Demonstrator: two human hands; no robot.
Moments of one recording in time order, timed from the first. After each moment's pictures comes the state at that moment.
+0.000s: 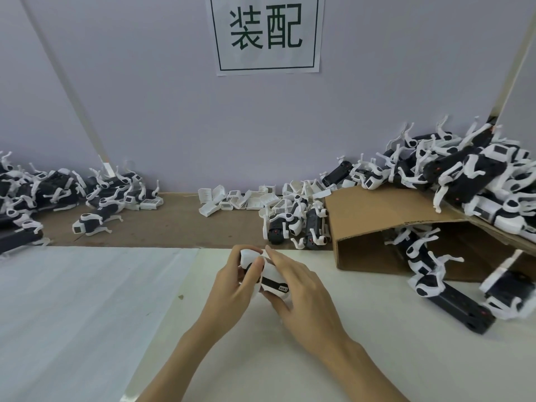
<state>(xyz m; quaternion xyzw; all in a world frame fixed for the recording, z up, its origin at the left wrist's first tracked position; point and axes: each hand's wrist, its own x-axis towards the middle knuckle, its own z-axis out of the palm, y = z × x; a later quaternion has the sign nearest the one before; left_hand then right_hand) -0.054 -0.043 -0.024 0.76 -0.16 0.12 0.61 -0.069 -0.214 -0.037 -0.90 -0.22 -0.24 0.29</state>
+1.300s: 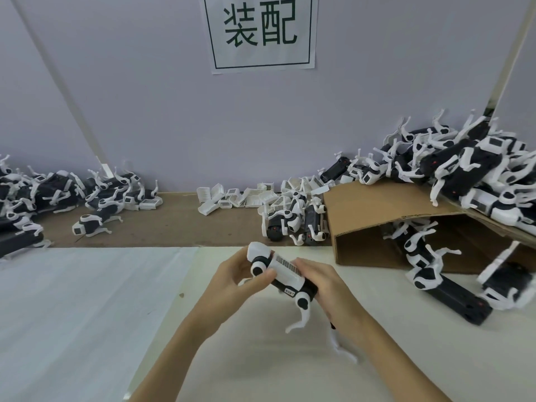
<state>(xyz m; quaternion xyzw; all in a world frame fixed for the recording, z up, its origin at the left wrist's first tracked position) -0.066 -0.033 -0.003 0.77 -0.19 0.00 0.61 -0.069 -0.246 -0.015 -0.71 -0.13 0.04 0.69</state>
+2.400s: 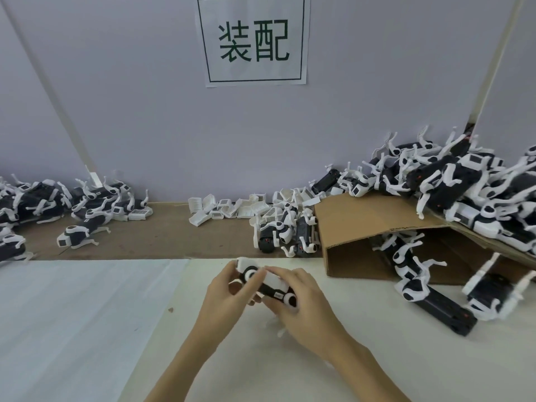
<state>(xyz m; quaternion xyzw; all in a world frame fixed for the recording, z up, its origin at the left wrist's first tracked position) -0.063 -0.053 -0.011 0.75 -0.09 0.07 0.65 -0.059 -0.236 -0.045 -0.88 -0.18 -0.14 0.42</state>
